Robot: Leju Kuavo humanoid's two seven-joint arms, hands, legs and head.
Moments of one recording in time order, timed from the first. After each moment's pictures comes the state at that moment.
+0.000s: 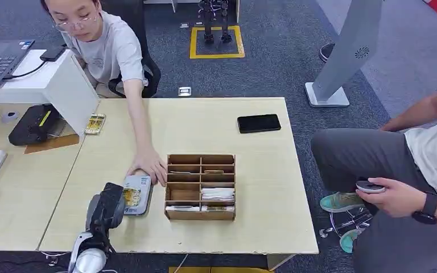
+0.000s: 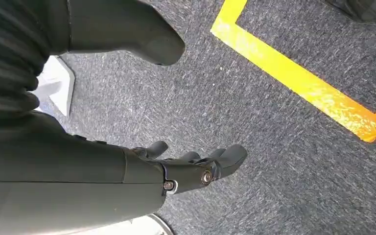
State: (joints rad) left arm -0.03 -0.03 -0.12 -1.31 -0.56 0.29 0.04; right arm -0.02 0.10 -0.79 -0.20 1.55 -0.33 -0.10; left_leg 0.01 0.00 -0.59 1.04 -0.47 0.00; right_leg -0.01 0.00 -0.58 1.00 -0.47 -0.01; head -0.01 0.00
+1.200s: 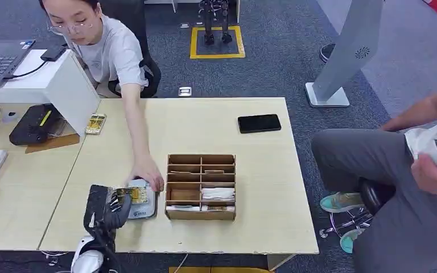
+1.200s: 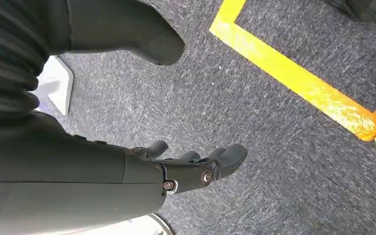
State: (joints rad) left arm -0.02 -0.05 -0.10 -1.33 -0.09 0.19 -0.12; right arm -0.02 0.10 -0.79 -0.20 1.55 -0.34 -0.11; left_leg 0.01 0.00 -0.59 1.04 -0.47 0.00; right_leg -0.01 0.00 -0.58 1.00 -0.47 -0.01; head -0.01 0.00
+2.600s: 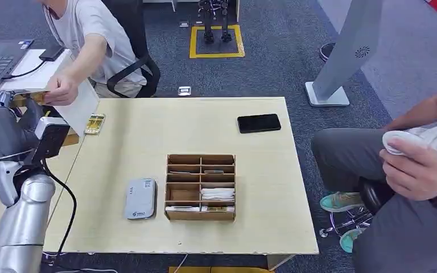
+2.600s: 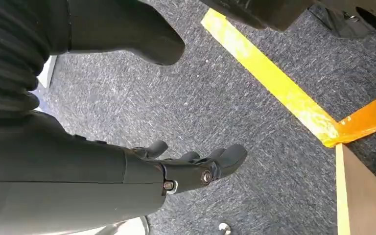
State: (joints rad) left arm -0.44 0.21 -0.02 -1.34 -0.86 0.65 -0.27; right arm -0.05 0.10 -0.65 -0.20 1.55 -0.28 -0.11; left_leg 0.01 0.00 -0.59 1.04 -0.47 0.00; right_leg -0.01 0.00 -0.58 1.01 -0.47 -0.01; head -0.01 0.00
